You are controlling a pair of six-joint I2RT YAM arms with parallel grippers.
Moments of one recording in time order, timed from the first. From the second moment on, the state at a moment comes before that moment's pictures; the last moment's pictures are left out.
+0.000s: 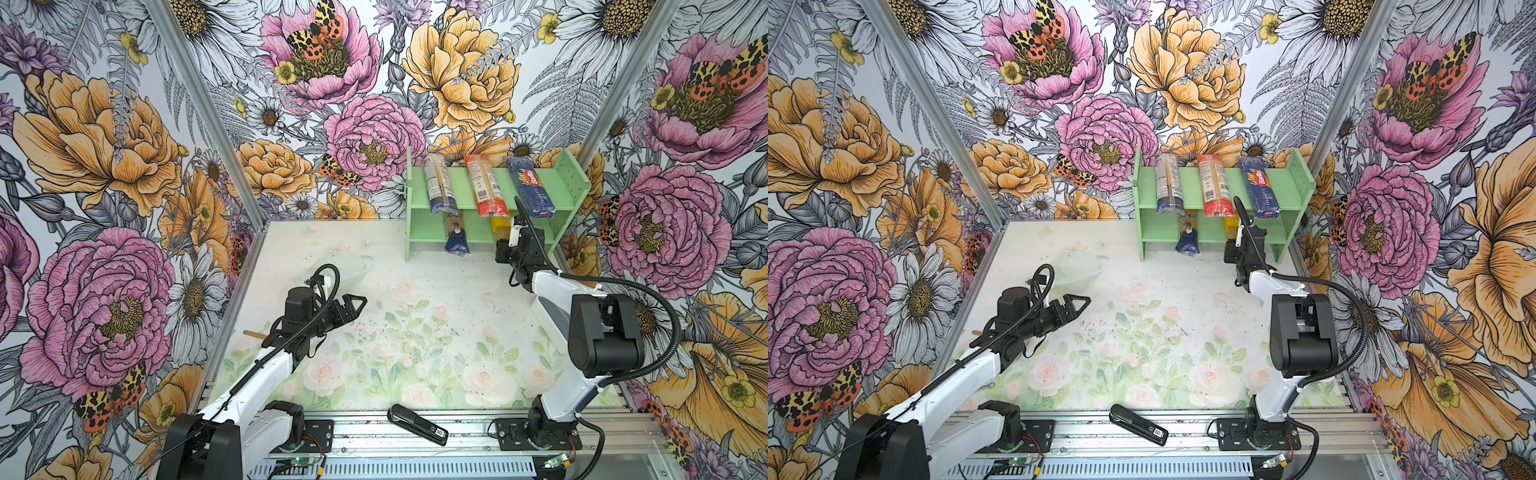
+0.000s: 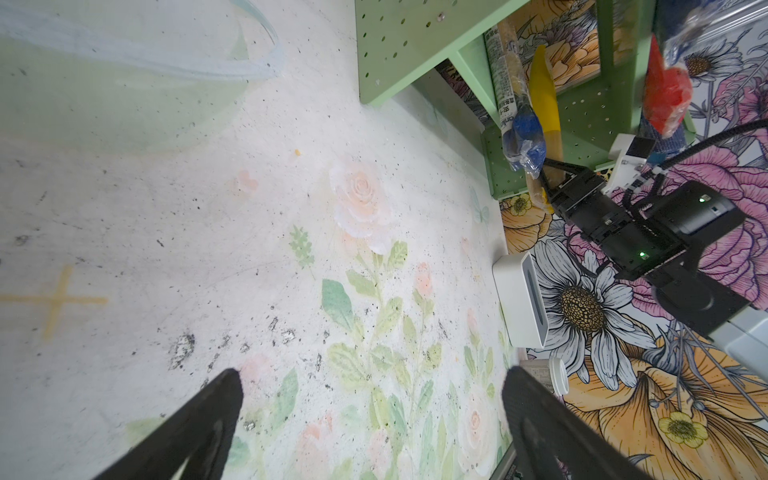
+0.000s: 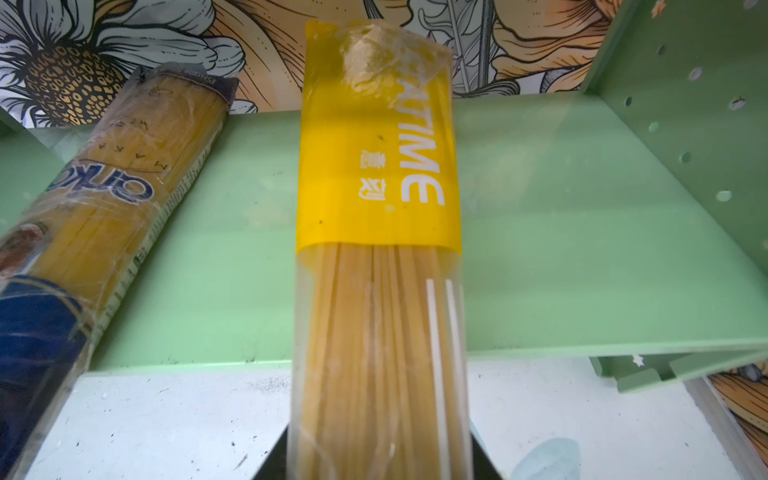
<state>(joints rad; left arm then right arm) -0.21 1.03 0.46 0.02 0.49 -0.72 -0.02 1.73 1.07 0.17 0.00 0.07</state>
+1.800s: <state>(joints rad) -0.21 1.01 0.46 0.03 0.49 -0.72 -0.02 1.72 1.08 0.16 0.04 0.07</state>
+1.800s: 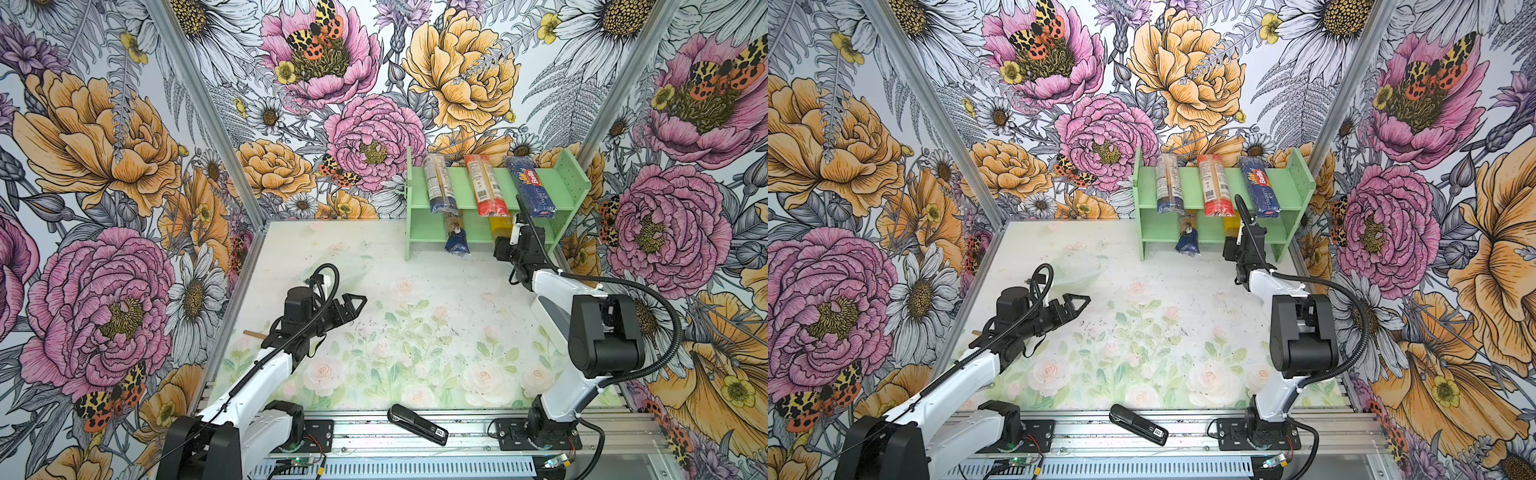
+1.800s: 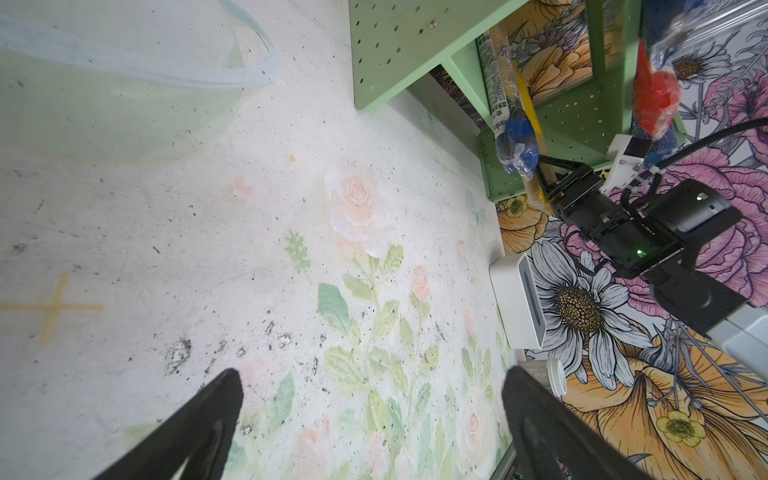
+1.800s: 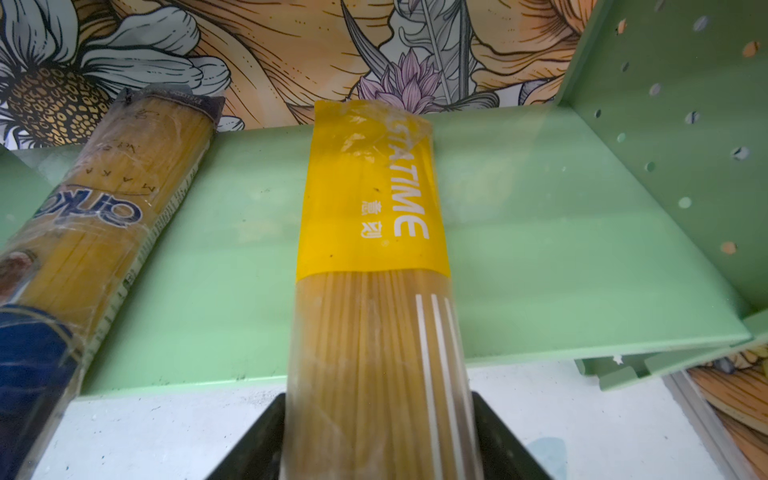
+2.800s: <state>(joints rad) -0.19 1.03 0.48 0.02 0.49 -0.70 -0.03 1.44 1.08 -0.23 -0.12 -0.05</state>
